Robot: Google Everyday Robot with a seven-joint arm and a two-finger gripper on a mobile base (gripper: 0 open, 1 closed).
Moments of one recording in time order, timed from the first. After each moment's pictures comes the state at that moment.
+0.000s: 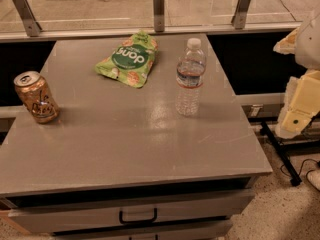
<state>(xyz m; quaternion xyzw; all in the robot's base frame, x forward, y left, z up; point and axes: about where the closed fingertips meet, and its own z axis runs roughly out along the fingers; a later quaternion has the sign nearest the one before) 0.438 -0.216 0.977 -0.60 0.78 -0.04 0.16</state>
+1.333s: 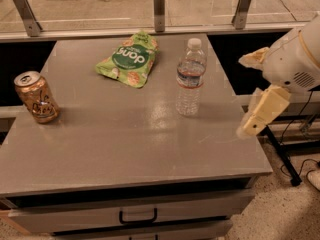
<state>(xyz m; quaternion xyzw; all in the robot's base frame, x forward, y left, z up) 0.471 -0.169 0.933 -0.61 0.74 0.08 0.27</state>
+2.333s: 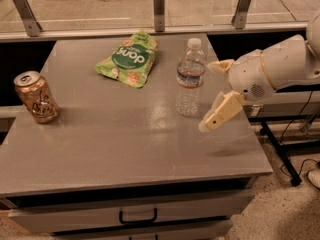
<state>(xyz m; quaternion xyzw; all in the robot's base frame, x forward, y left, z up) 0.521 -0.112 0.891 -0.58 0.70 0.19 0.37</state>
